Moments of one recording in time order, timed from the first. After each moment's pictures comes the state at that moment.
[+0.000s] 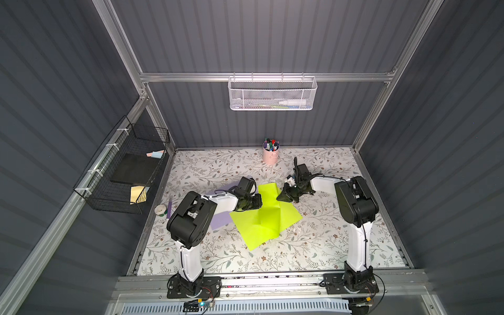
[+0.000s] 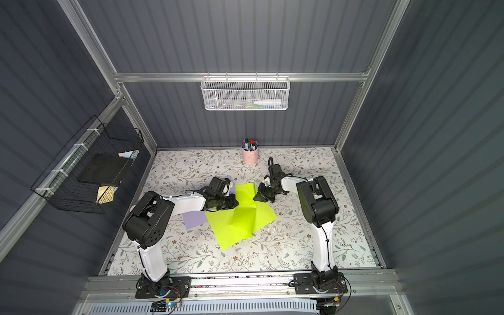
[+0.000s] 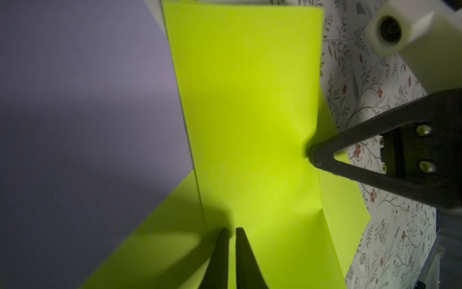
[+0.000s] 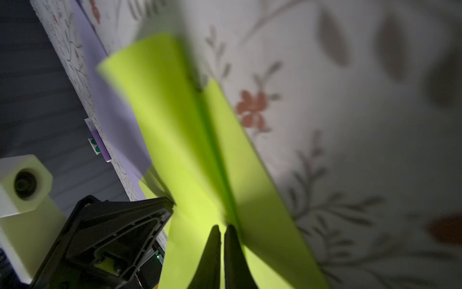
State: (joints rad) left arm -0.55 1.89 1.02 -0.07 0.32 -0.56; right arm 0.37 2.10 1.29 -0.39 -0.72 0.66
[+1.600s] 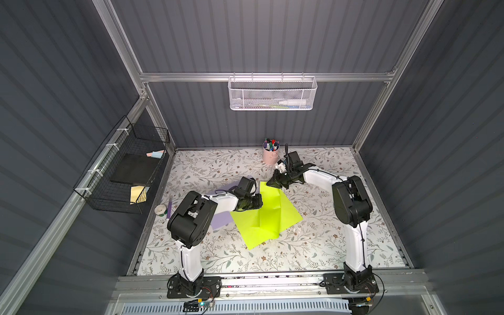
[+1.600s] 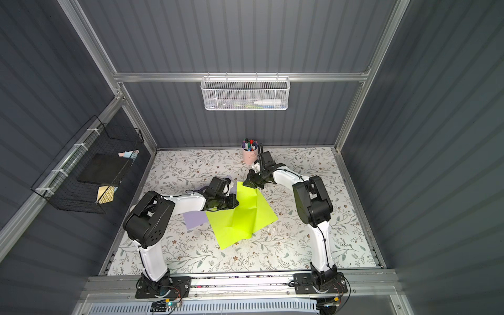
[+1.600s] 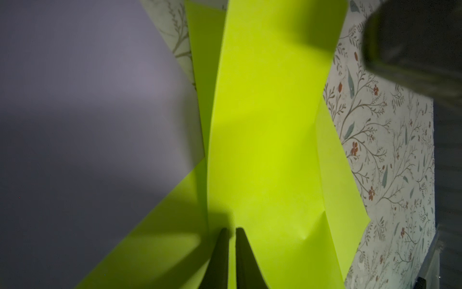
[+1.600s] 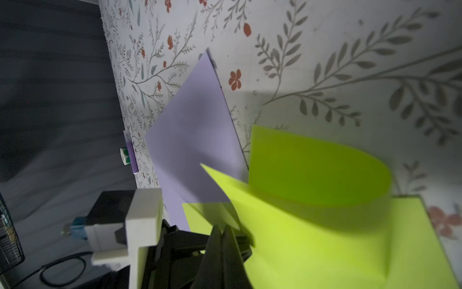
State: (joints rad) left arm -0.55 1.89 1.02 -0.06 0.33 -0.54; right arm 0.46 2.17 1.57 -0.39 -0.64 0.71
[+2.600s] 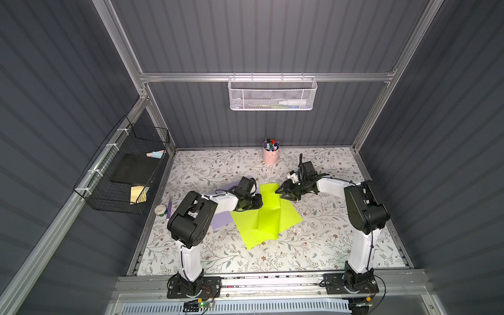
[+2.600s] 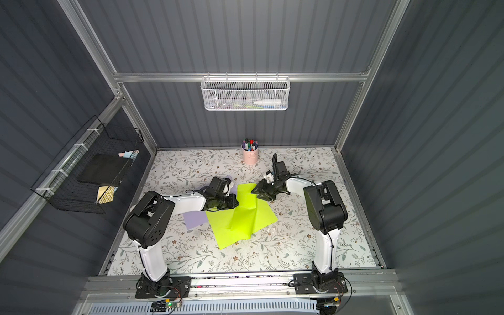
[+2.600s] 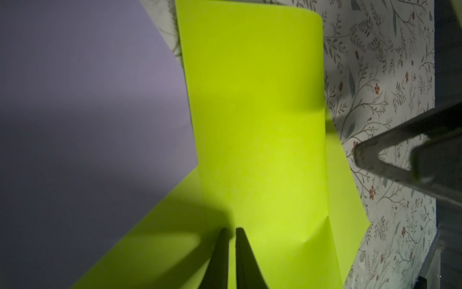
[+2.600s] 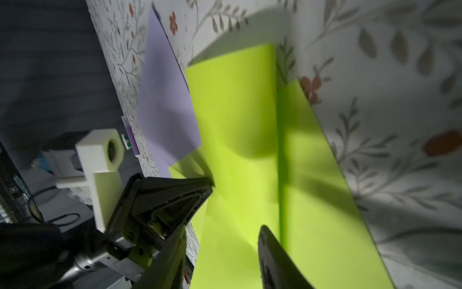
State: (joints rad) left arm -0.55 1.89 1.03 -0.07 0.33 -0.54; right arm 0.37 1.97 1.20 -0.31 -0.75 0.69
